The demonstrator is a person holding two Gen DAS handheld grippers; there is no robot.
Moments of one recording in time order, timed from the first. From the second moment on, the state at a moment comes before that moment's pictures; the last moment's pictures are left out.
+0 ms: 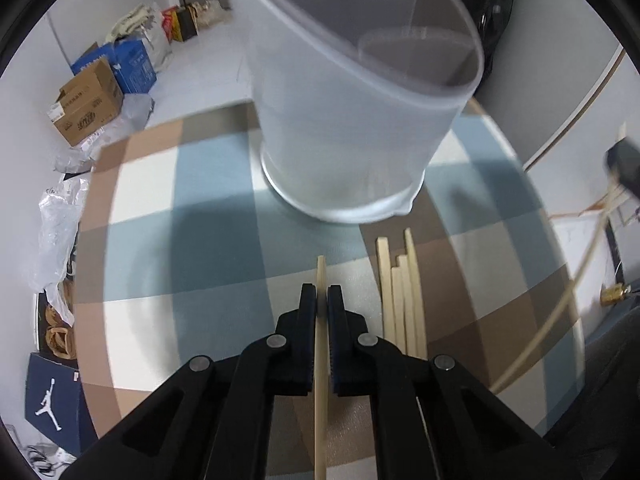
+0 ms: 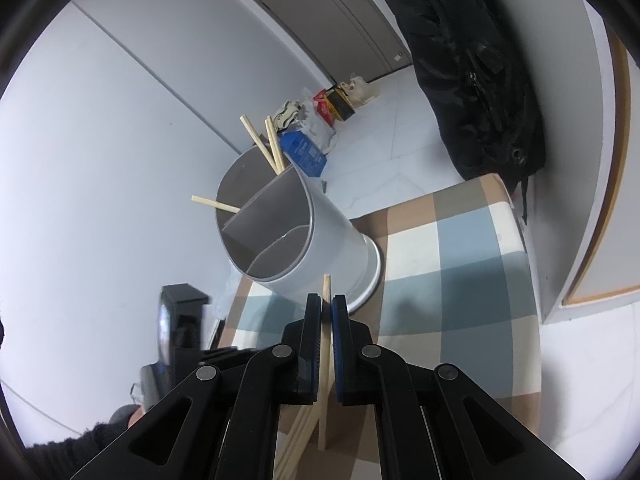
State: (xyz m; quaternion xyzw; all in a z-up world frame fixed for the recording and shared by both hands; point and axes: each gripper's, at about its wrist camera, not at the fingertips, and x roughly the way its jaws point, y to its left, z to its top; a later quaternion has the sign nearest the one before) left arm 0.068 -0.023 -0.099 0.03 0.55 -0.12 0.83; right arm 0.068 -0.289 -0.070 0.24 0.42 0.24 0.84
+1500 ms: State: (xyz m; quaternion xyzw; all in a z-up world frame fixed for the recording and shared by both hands) left arm 0.067 -0.001 0.108 -0.02 0.29 -0.17 0.94; right arm 0.092 -0.240 0.103 0.12 0.25 0.30 0.91
